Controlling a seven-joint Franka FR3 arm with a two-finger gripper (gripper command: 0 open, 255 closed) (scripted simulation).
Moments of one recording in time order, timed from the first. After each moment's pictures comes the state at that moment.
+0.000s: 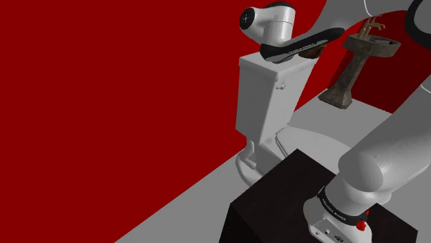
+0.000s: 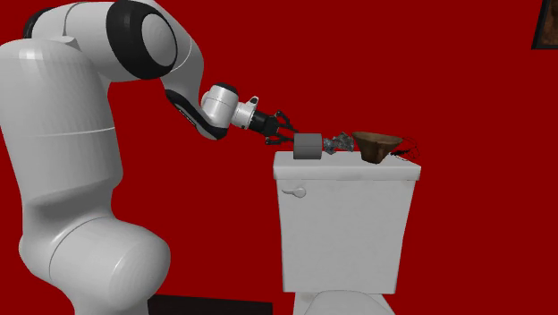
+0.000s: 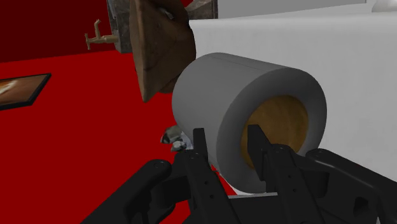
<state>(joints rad) -0.31 -0.02 0.16 -2.01 -1.31 1.93 0.35</state>
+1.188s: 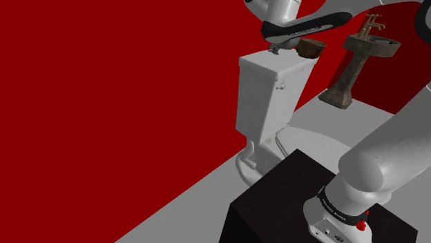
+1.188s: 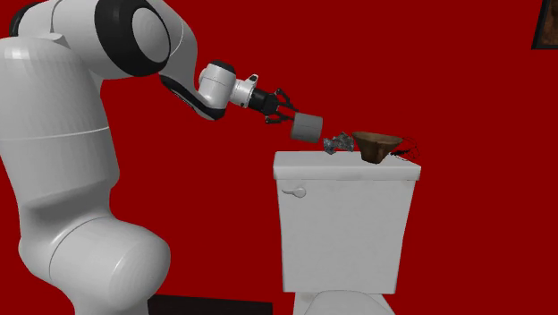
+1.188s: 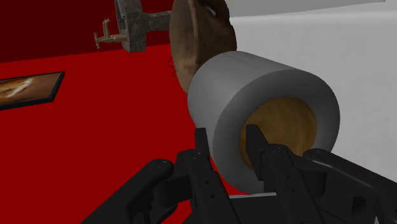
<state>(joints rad) -0.30 -0.06 0.16 -1.89 -1.24 1.88 0.19</state>
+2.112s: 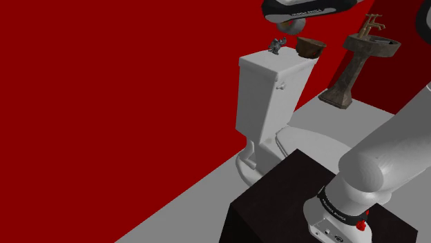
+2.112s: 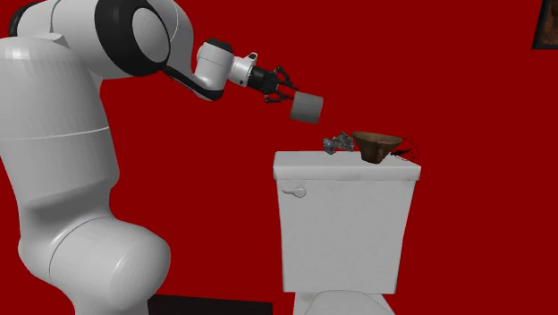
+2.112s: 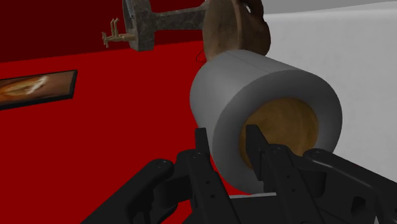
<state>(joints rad) -0.30 -0.06 0.17 -1.73 -1.20 1.81 0.04</state>
